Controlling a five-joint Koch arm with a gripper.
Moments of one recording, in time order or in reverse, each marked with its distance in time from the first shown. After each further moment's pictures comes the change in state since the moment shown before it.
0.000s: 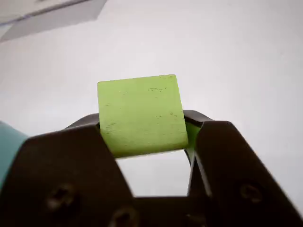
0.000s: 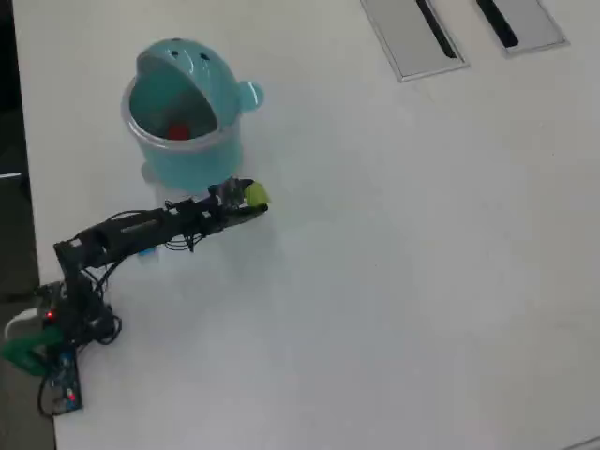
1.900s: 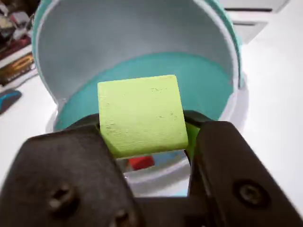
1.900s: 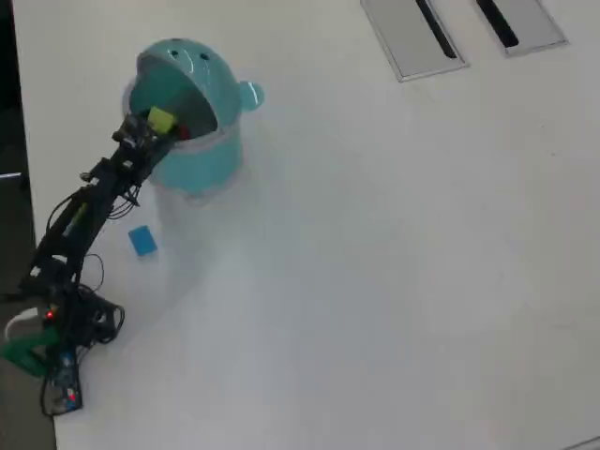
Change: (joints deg) arm -31.3 17.8 -6.1 14.5 -2.6
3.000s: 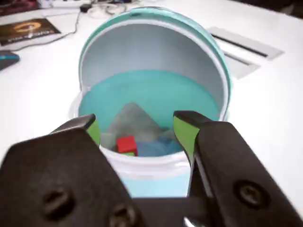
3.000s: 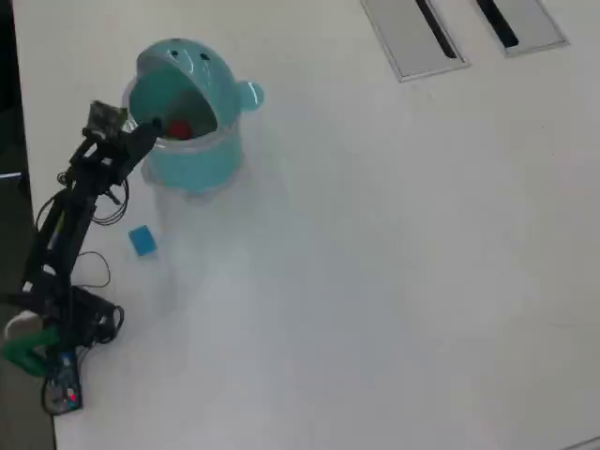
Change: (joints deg) arm -1.9 9.8 -6.9 16.5 -17.2
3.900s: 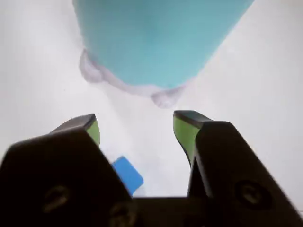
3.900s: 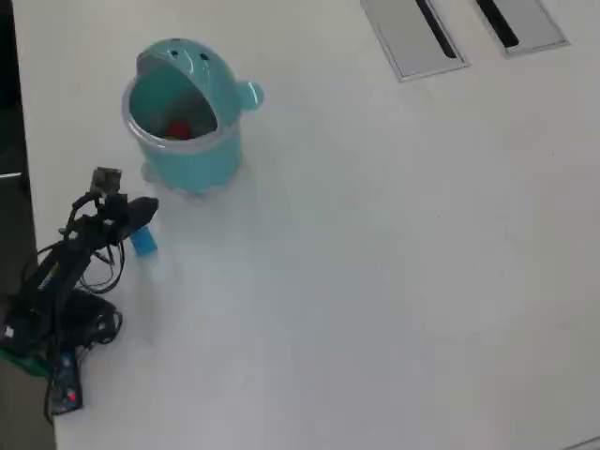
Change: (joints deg) arm 0.3 19.3 42.8 -0.4 -12.3
